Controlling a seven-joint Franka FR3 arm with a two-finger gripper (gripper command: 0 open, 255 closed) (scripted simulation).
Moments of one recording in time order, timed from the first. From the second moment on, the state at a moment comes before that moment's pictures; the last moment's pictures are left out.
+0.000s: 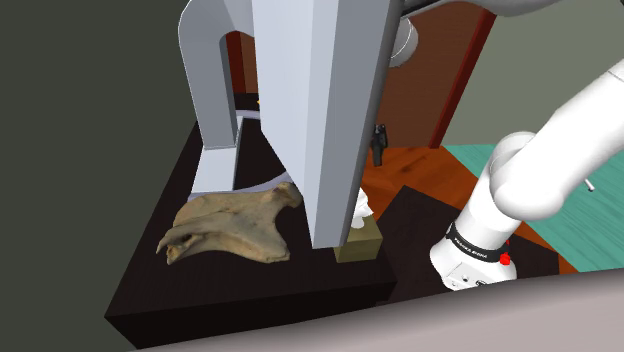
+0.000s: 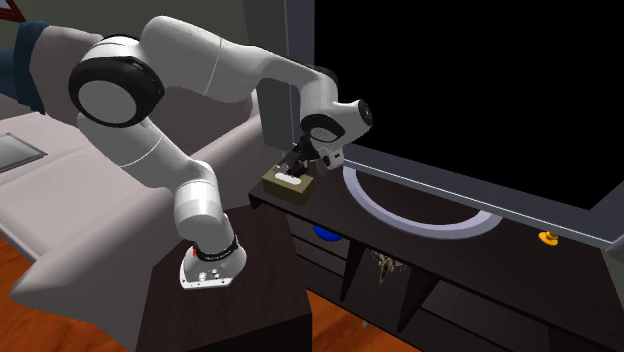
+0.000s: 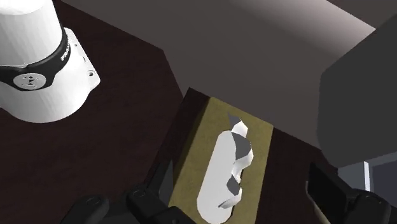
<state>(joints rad) 0.09 -0.34 -0.07 -2.47 0.52 1.56 0.22</state>
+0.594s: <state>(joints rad) 0.12 -0.19 -0.06 -2.53 0.69 1.59 0.19</state>
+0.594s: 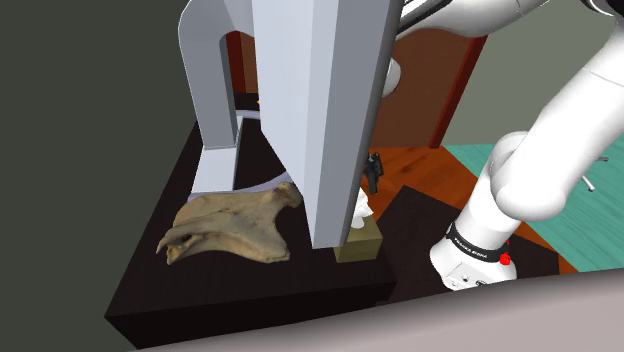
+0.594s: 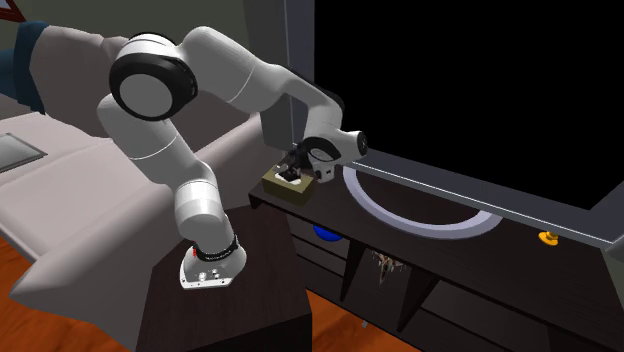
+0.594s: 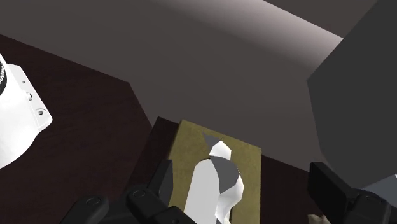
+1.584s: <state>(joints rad) 0.13 -0.16 -0.06 -2.54 0.70 1.62 0.17</state>
